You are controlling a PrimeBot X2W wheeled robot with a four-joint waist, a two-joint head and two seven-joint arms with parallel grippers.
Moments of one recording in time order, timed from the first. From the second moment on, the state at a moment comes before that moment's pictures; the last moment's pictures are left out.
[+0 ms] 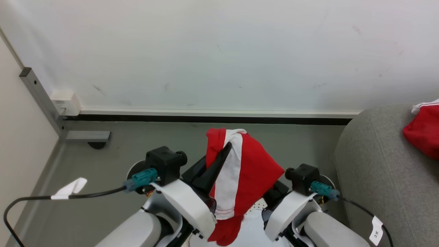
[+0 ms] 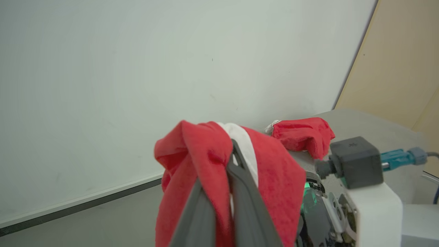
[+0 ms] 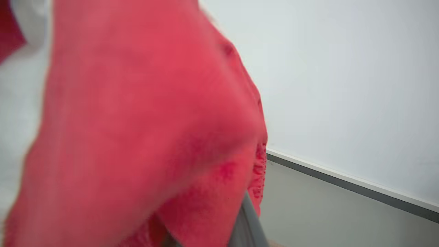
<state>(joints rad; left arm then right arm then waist) -0.47 0.36 -0.73 -0.10 -0.64 0.12 0.03 -0.60 -0.05 0.86 0.68 0.70 0.13 -0.26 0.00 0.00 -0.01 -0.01</state>
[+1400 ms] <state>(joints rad) -0.48 0.30 -0.83 0.01 -0.59 0.08 -0.07 -0.44 -0.22 0.27 0.35 0.56 0.13 -0.26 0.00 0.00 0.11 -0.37</state>
